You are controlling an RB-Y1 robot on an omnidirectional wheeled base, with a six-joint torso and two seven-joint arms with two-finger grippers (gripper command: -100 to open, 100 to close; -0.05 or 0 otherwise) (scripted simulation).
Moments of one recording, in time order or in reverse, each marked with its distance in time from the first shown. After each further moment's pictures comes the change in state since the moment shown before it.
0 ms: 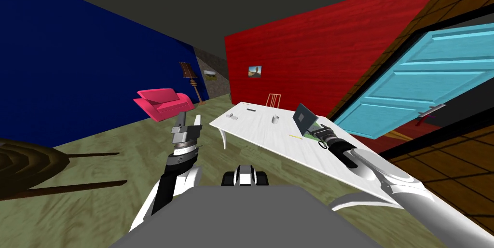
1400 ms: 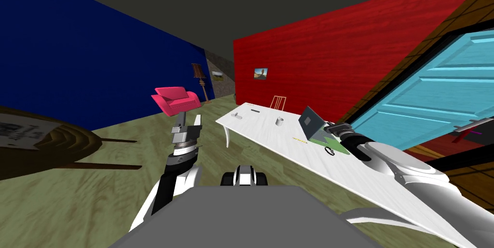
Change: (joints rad) left arm 0.000 0.000 0.000 0.000 0.000 0.000 0.000; right arm -0.082 -0.105 -0.056 0.176 0.030 0.010 0.005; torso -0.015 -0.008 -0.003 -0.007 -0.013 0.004
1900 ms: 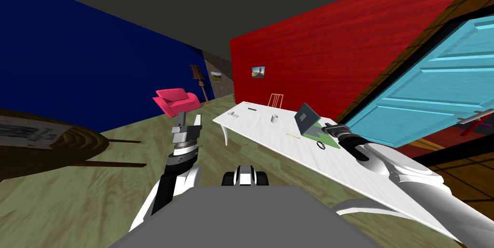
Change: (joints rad) left arm 0.000 0.000 0.000 0.000 0.000 0.000 0.000; right arm -0.032 0.034 0.001 0.038 -0.087 -0.041 -0.071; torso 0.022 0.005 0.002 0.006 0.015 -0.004
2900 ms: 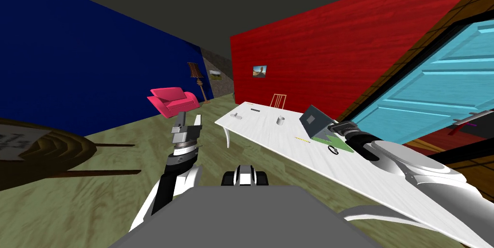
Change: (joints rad) left arm 0.000 0.000 0.000 0.000 0.000 0.000 0.000; right arm 0.054 -0.088 -0.012 -0.028 0.082 0.039 0.056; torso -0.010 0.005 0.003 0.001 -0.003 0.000
